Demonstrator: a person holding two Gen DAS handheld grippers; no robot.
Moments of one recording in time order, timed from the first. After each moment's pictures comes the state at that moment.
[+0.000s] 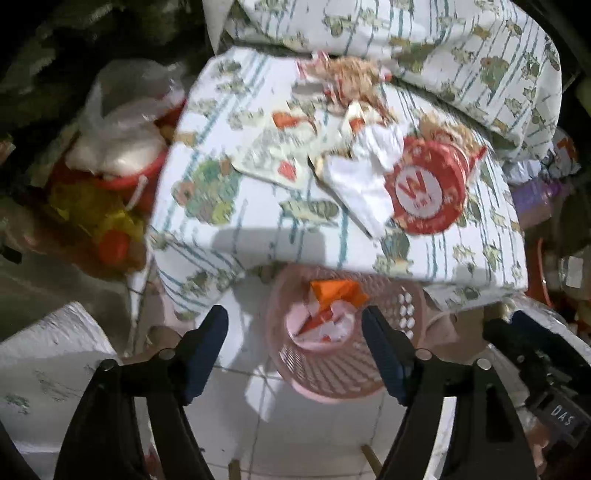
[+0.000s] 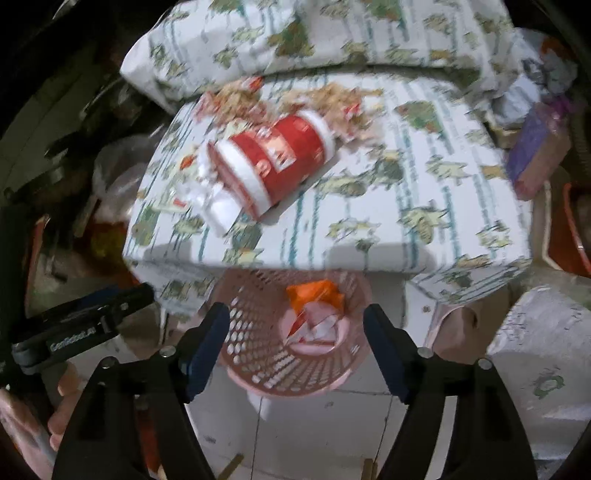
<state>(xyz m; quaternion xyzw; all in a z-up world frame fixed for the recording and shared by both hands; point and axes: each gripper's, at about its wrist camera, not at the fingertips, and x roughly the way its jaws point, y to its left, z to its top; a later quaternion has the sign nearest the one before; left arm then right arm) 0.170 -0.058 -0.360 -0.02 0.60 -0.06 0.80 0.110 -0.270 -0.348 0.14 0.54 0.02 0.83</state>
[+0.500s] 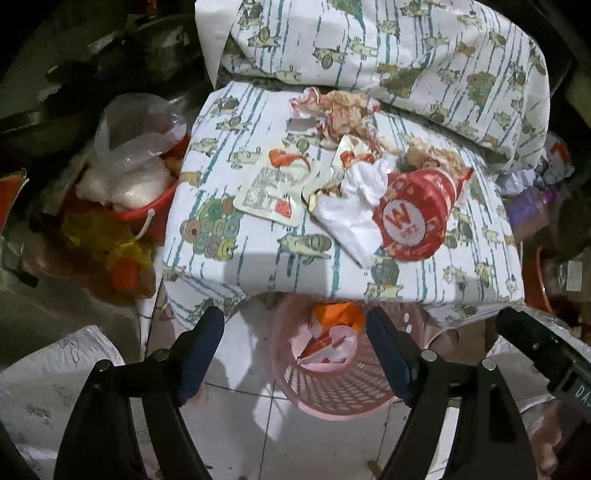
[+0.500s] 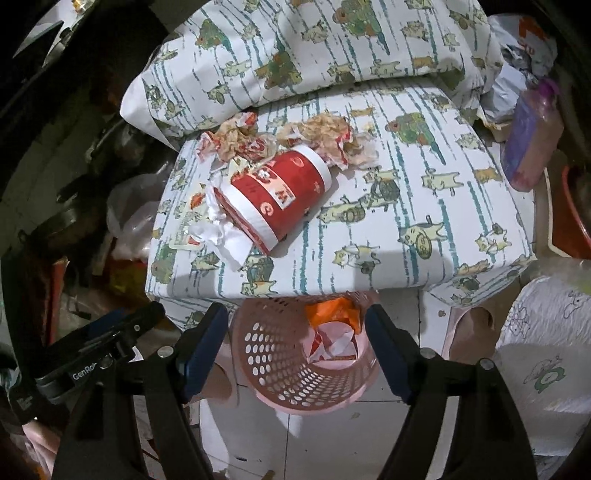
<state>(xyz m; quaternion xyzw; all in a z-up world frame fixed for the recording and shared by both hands) 0.173 -0.063 -0.338 -0.01 0.56 -0.06 0.83 0.113 -0.282 -0.329 0.21 0.51 0.02 0.83</state>
